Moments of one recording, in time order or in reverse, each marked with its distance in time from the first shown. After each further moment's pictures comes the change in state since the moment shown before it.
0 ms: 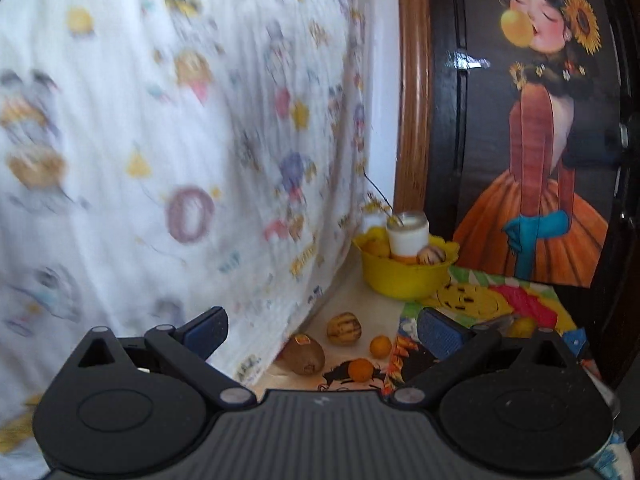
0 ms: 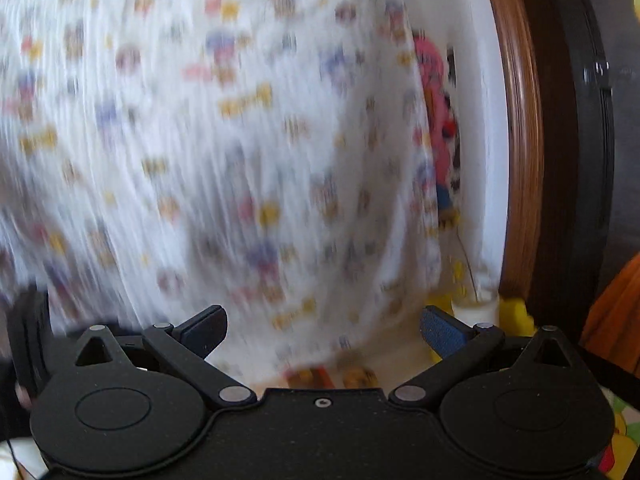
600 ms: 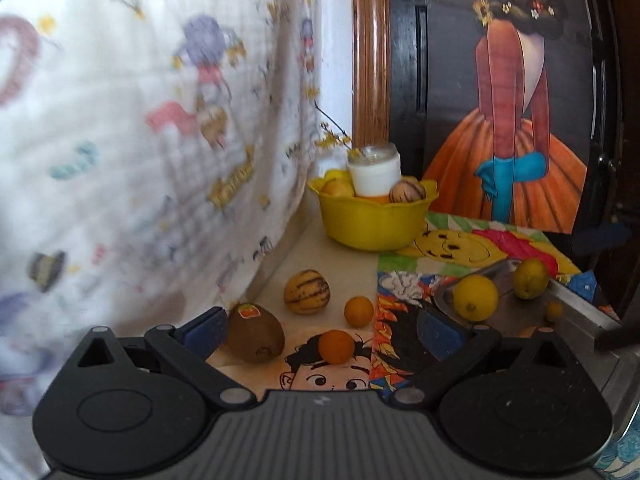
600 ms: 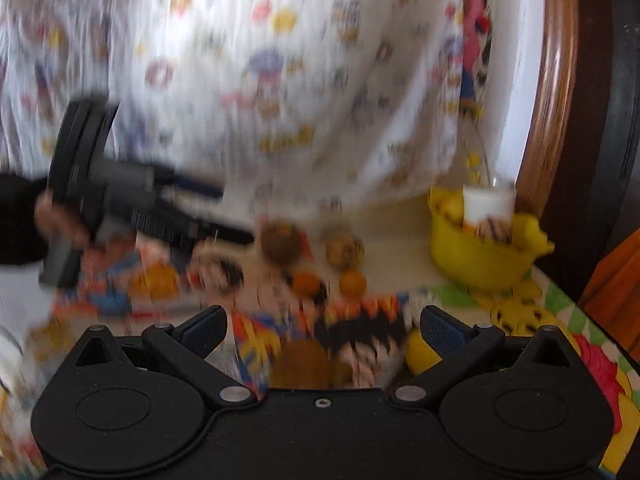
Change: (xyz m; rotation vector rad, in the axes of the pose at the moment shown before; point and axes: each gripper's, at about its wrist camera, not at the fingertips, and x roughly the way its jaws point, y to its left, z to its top) left arm 0.110 -0.011 -0.039 0.091 0.099 -0.139; right arm 0.045 -0.010 -0.137 -0.197 0.213 -0.004
